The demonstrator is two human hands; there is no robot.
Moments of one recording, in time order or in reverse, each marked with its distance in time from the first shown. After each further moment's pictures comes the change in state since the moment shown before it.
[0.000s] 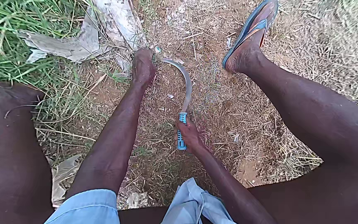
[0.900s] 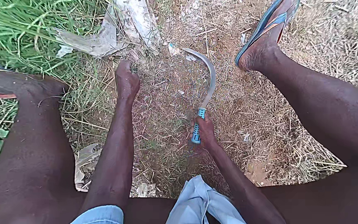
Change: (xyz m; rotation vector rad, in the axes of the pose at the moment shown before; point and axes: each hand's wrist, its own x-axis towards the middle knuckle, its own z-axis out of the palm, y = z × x) left_hand -0.067 -0.081 -0.028 -0.154 0.196 -0.220; right_hand 0.005 0.005 -0.017 0.112 0.091 -0.037
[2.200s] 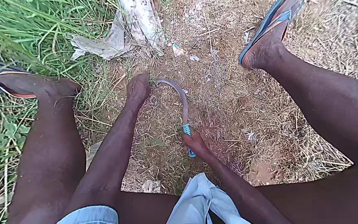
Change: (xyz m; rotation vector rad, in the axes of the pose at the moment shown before) left_hand -0.016 0.000 0.008 0.414 -0.325 0.050; right_hand -0.013 0.048 0.008 -0.474 -0.208 0.049
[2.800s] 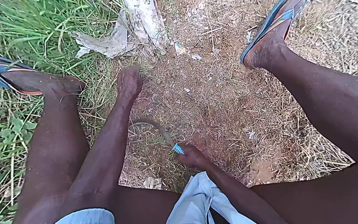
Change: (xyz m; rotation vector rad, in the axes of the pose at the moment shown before) left_hand -0.012 -0.012 -0.032 -0.015 0.086 -0.058; right_hand -0.019 0.040 0.007 -0.681 -0.447 -0.052
